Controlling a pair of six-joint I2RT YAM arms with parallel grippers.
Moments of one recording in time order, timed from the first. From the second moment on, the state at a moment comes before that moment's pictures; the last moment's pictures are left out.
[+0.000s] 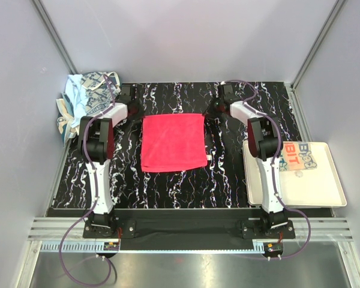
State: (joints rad) left arm -0.11 2.22 1.65 -0.33 0.02 -0.61; right arm 0.27 2.40 1.86 -0.27 -0.25 0.65
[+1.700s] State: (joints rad) left arm -0.39 1.06 0.83 0.07 -0.07 -0.58; right arm 0.41 1.33 1.09 -0.08 -0.17 0.47
